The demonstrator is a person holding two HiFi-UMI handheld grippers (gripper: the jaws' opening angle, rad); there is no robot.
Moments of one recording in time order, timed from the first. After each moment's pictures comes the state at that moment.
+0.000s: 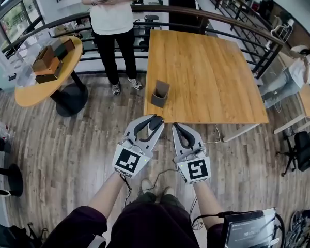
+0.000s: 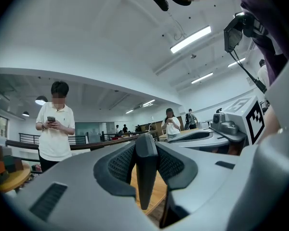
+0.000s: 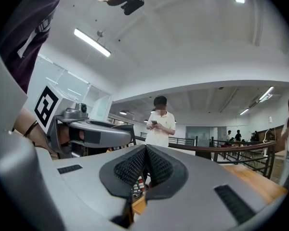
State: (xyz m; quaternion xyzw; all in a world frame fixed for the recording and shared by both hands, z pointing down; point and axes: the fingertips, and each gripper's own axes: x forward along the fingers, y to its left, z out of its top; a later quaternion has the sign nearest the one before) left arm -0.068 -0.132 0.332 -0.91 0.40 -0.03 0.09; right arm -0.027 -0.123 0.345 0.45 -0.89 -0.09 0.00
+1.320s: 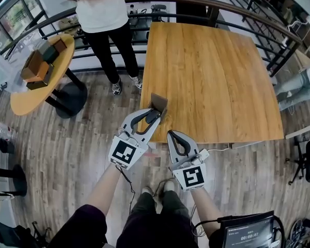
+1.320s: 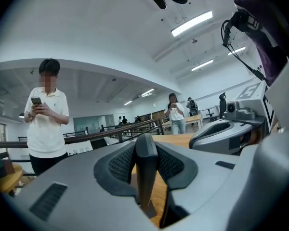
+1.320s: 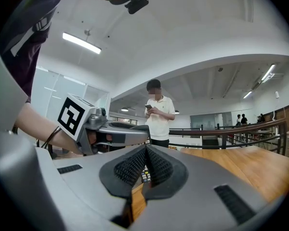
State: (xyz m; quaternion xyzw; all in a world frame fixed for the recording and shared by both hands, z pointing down) left arm -0.035 -0.362 0.447 -0.91 0.40 -0.09 0.09; right arm 0.002 -0.310 0.453 0.43 -0.90 -0.04 -0.02
